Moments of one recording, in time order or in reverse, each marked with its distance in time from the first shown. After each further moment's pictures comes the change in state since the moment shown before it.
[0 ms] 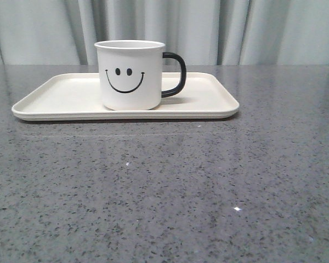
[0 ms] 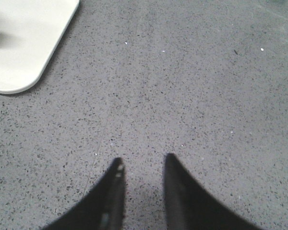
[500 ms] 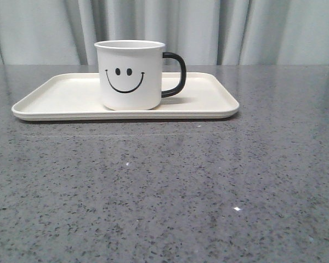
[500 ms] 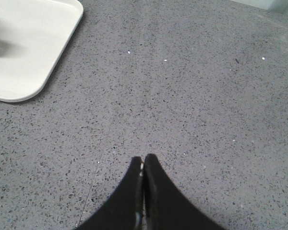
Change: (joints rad) left arm 0.000 0.000 0.000 0.000 -0.023 0.000; right arm 0.000 0.000 0.002 -0.002 -0.030 0.002
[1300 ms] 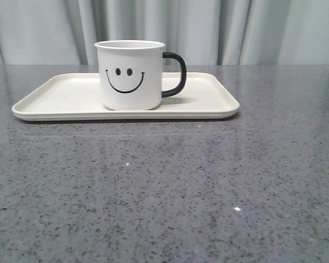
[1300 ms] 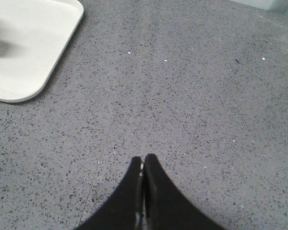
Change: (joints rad) left arm 0.000 -0.156 0.238 0.037 -0.435 0.000; right arm 0.000 0.000 0.000 0.000 0.000 0.002
